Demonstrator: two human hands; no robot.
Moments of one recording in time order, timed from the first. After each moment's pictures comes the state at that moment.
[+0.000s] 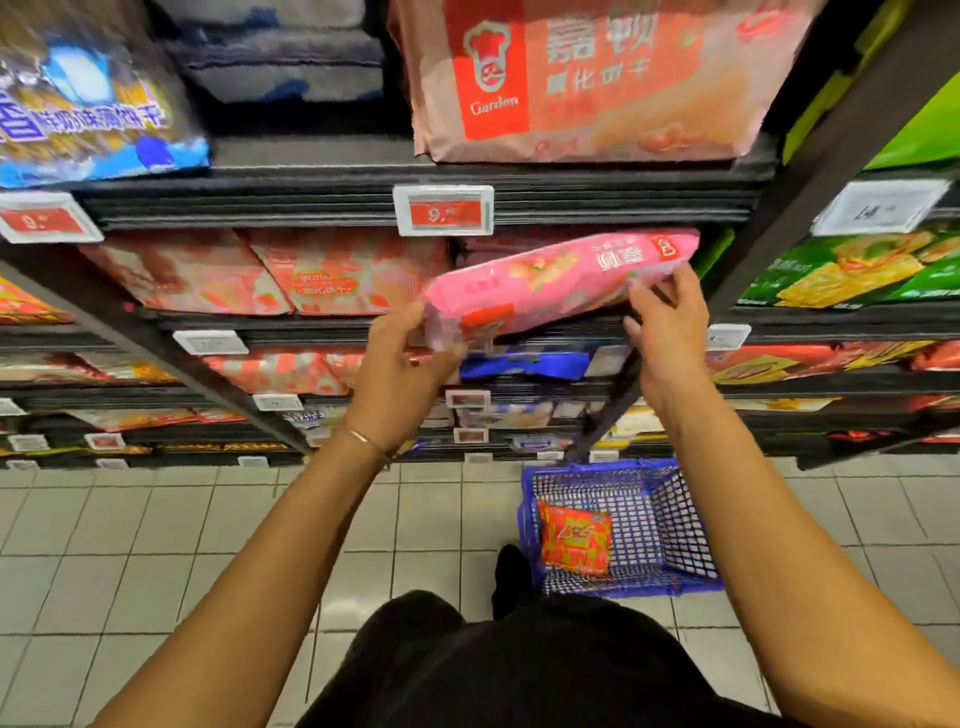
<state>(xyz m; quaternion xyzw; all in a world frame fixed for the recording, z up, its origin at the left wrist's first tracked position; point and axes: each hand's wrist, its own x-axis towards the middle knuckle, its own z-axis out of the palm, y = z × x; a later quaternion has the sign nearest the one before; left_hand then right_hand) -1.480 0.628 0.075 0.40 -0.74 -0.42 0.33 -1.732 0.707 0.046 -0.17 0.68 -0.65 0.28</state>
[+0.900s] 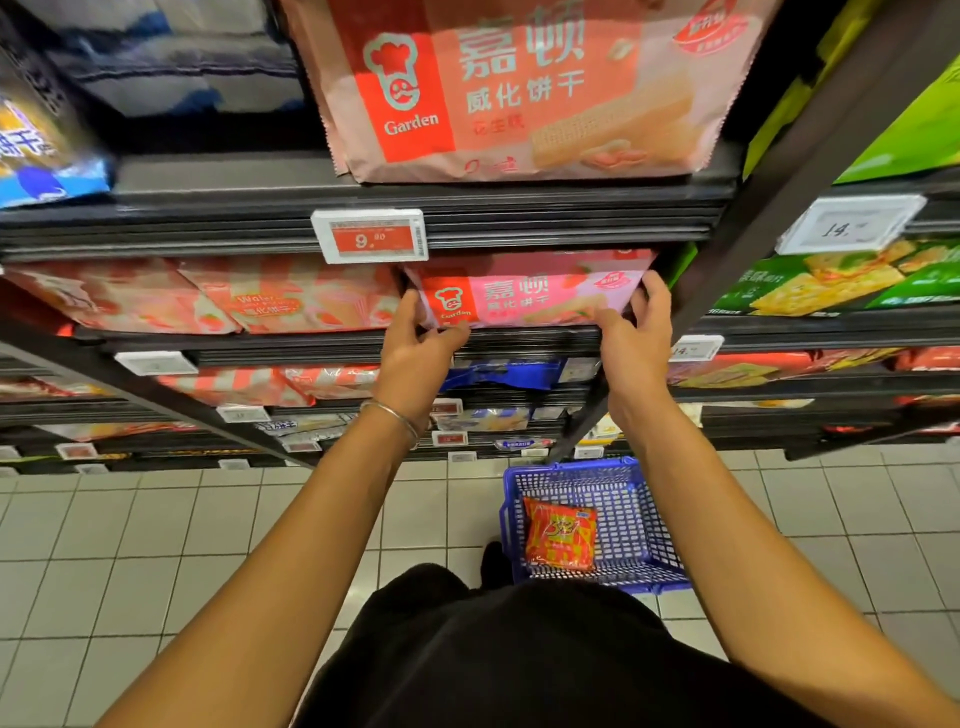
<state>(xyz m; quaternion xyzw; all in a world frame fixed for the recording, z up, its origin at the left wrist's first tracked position) -1.574 0.608 0.047 0.53 -0.53 -0.60 0.29 -1.757 0.697 0.030 -0.12 0.73 -0.61 0.28</state>
